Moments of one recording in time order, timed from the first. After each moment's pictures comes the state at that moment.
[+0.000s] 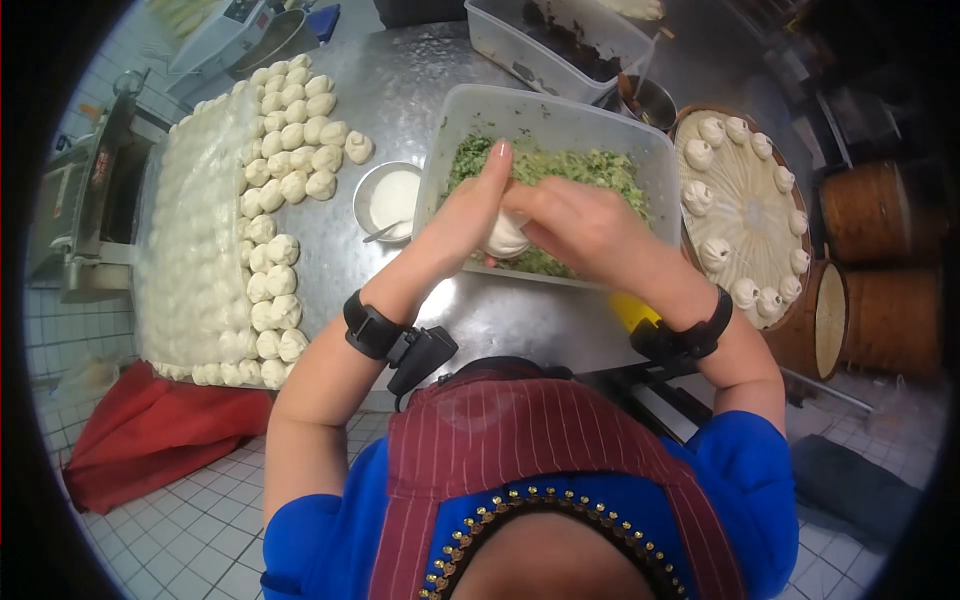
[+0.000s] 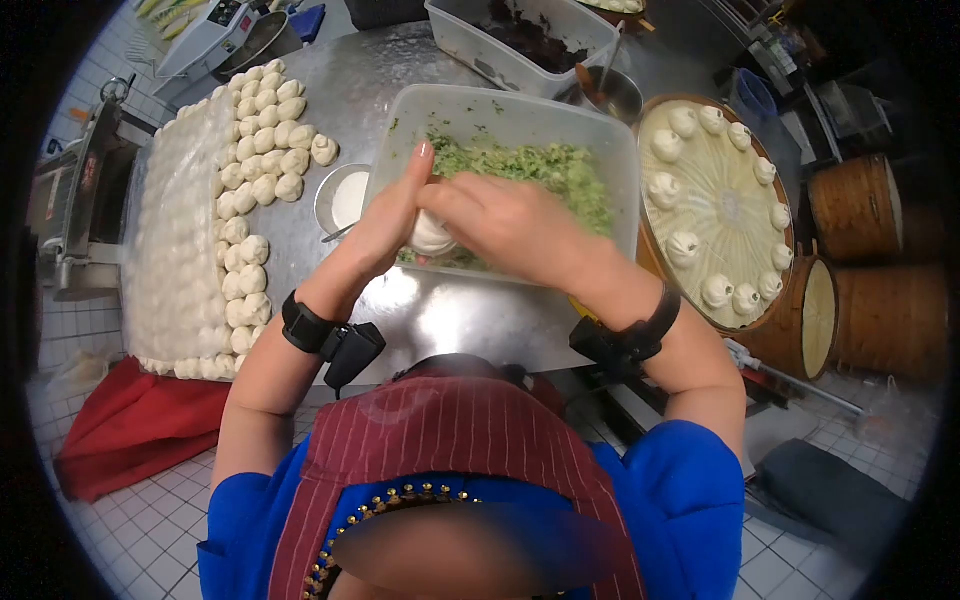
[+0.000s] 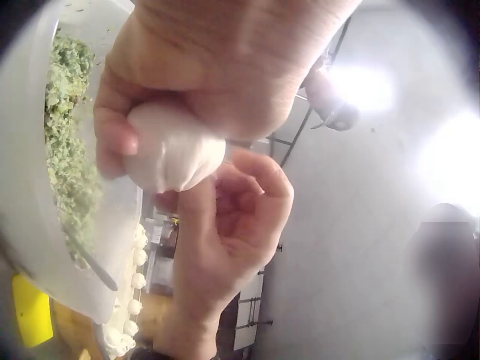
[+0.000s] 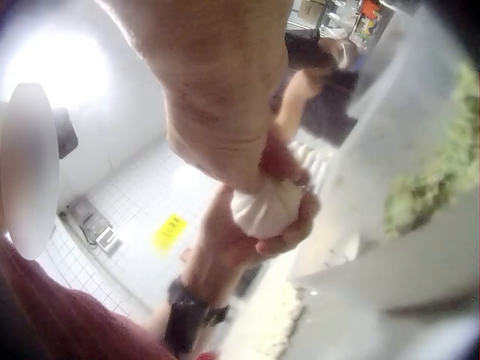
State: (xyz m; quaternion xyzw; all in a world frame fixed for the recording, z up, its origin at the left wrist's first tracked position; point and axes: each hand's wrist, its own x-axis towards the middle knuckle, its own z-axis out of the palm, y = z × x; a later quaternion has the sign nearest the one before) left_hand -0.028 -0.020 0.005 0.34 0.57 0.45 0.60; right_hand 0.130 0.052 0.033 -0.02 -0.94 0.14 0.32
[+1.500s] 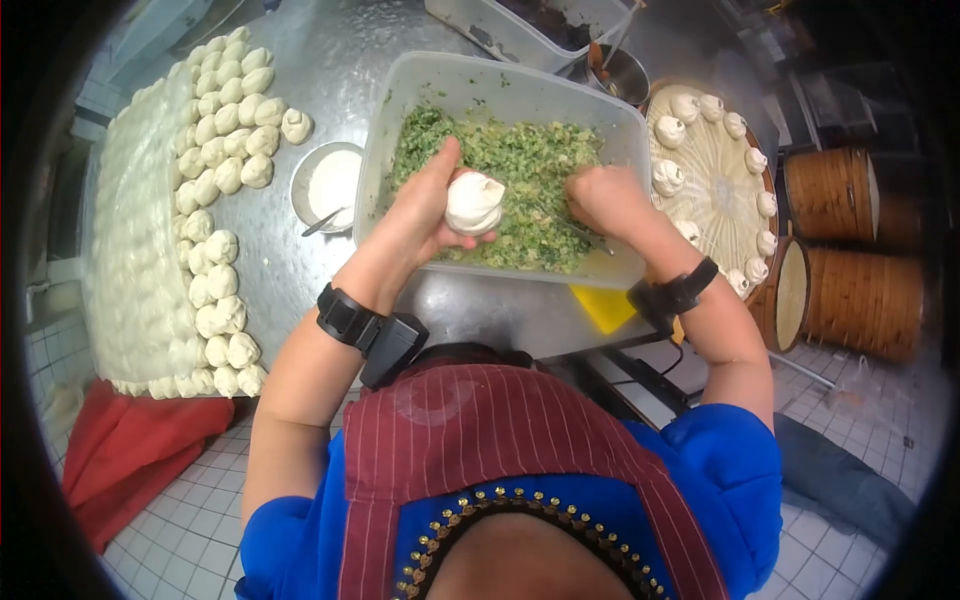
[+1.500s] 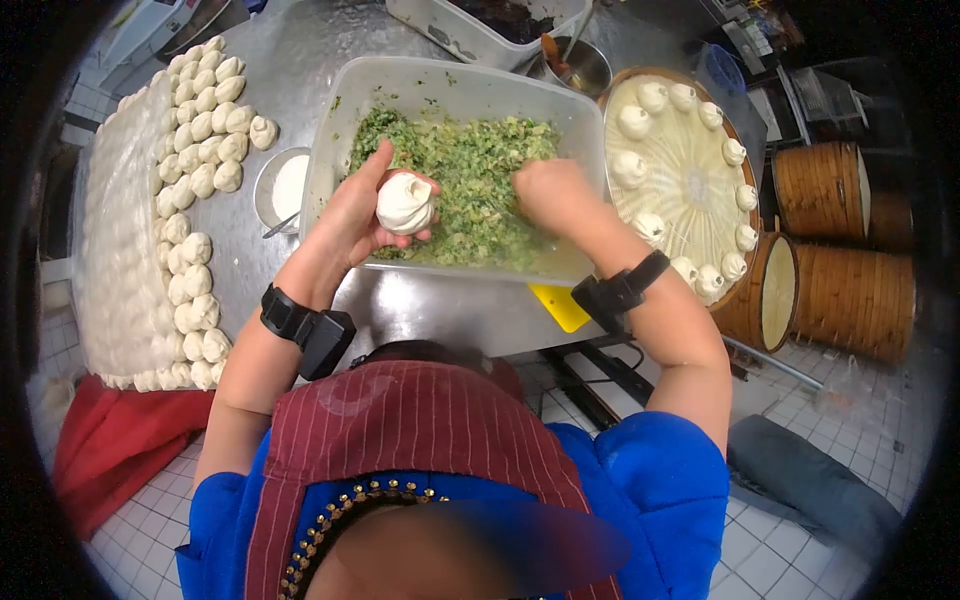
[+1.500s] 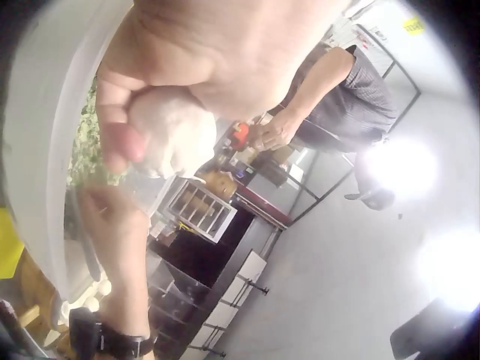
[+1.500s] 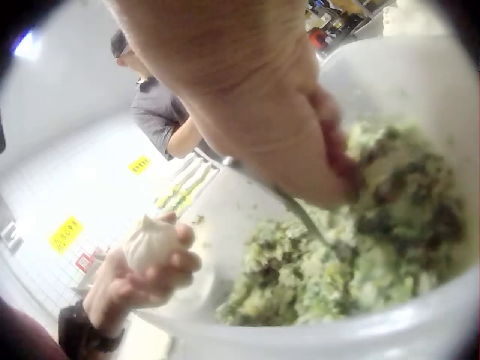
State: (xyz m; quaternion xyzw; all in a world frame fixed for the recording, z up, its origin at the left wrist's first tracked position) left_hand -0.024 0.005 -0.047 0.13 0.48 0.47 0.73; right_hand 0.196 0.133 -0.043 -0.25 -0.96 0.01 -0.13
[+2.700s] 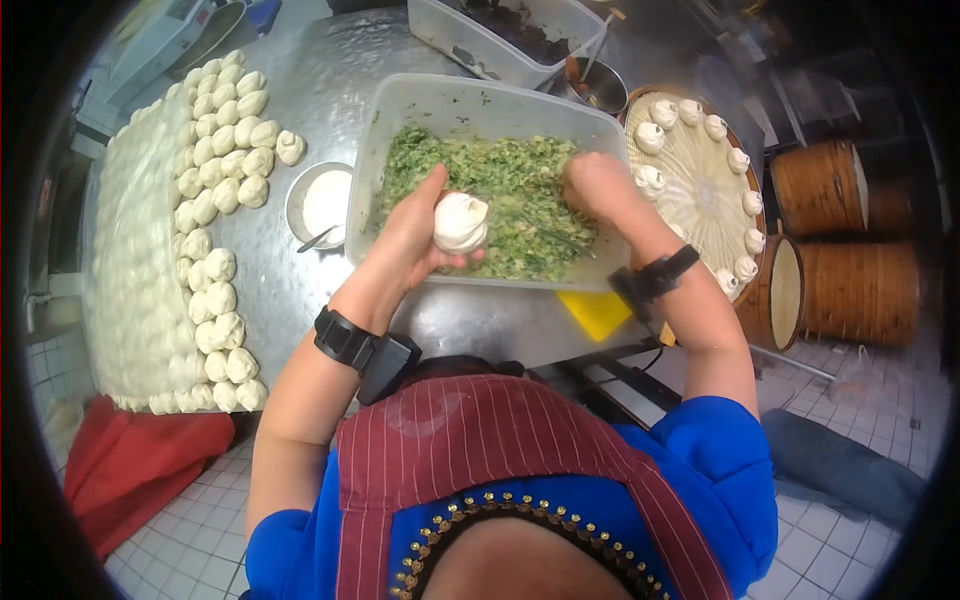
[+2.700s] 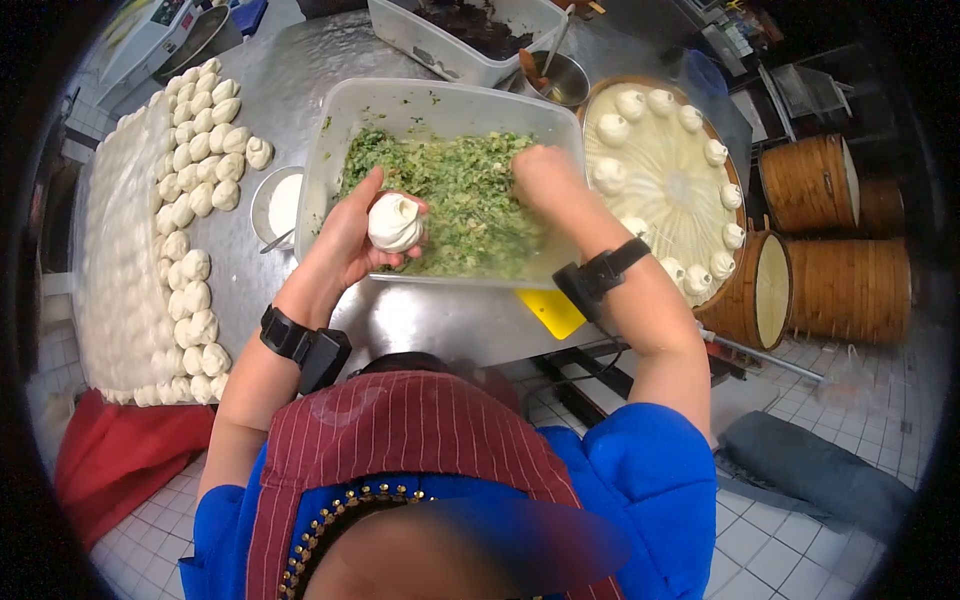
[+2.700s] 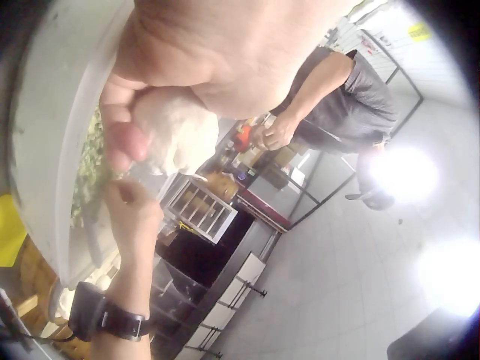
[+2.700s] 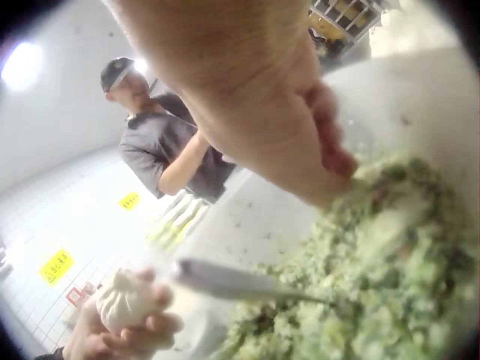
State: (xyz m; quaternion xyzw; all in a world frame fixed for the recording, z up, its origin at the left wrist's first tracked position) left_hand -0.017 -0.004 -0.042 0.11 0.47 0.48 0.73; right_hand 0.192 0.156 -0.039 -0.34 -0.93 -0.02 -0.13
